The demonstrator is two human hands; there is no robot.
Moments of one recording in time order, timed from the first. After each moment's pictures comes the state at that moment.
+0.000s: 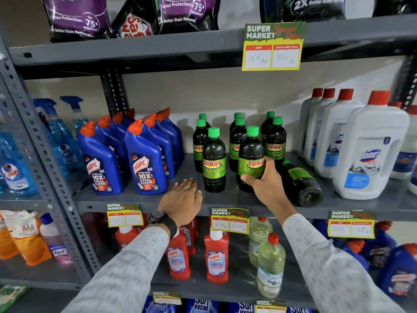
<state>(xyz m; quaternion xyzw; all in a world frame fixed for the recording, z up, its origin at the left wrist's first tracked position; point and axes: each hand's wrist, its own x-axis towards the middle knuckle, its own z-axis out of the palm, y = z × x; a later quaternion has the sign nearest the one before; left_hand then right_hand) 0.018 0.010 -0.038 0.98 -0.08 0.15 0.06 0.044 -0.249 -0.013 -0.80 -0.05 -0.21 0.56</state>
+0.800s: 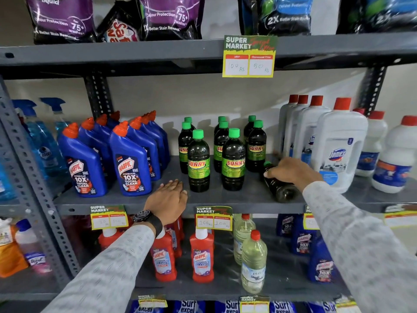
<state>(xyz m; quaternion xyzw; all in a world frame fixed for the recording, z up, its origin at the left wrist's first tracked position) 0.019 0.014 -0.039 0.98 -0.09 0.14 0.06 0.019 -0.341 0.065 -0.97 0.14 -0.04 0.20</state>
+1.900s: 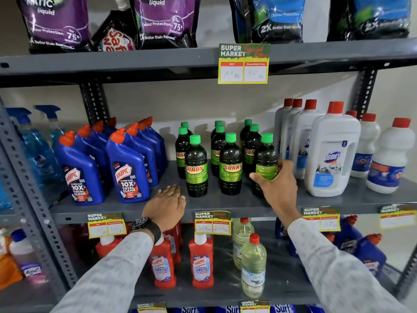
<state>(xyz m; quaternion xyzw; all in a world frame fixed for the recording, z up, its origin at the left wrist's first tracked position) 0.021 0.013 -0.038 0.99 -0.09 0.13 0.06 0.012 -0.312 -0.007 -0.80 0.07 -0.35 0.48</state>
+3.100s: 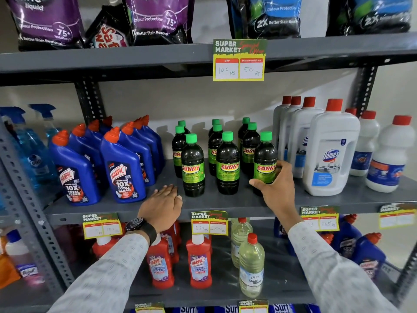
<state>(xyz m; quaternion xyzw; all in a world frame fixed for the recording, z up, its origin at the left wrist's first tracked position) 0.021 0.012 -0.038 0.99 -0.09 0.13 0.05 0.018 -0.321 -0.018 -0.78 0.05 -0.34 0.52</state>
